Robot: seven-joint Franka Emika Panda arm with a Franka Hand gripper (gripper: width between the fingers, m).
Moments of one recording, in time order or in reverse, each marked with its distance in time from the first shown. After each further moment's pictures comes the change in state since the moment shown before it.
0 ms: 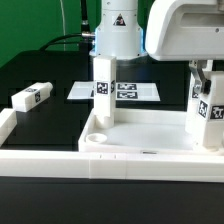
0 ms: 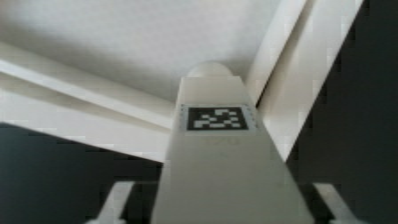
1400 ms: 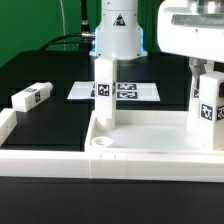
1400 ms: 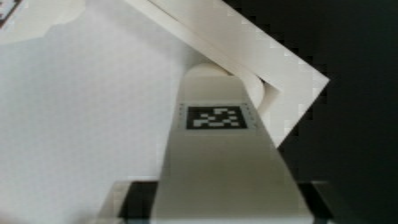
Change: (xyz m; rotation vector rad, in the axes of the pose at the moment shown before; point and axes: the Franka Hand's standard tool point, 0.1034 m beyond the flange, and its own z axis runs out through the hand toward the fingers) arm -0.003 0.000 0.004 0.049 -0.040 1.262
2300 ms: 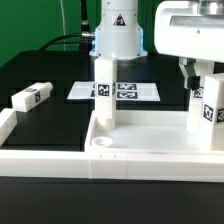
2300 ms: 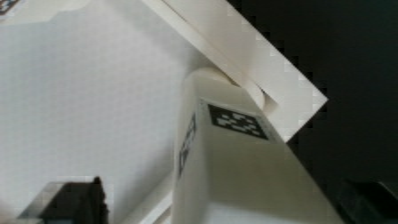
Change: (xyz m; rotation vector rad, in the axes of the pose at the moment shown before) arm -0.001 -0.001 0.000 -0.001 0.003 -0.319
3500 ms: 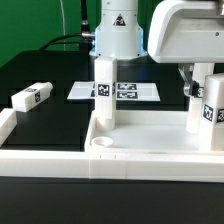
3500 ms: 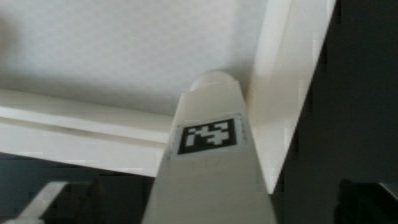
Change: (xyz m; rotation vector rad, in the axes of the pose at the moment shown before) arm -0.003 0.000 0.002 -0.052 0.016 -0.999
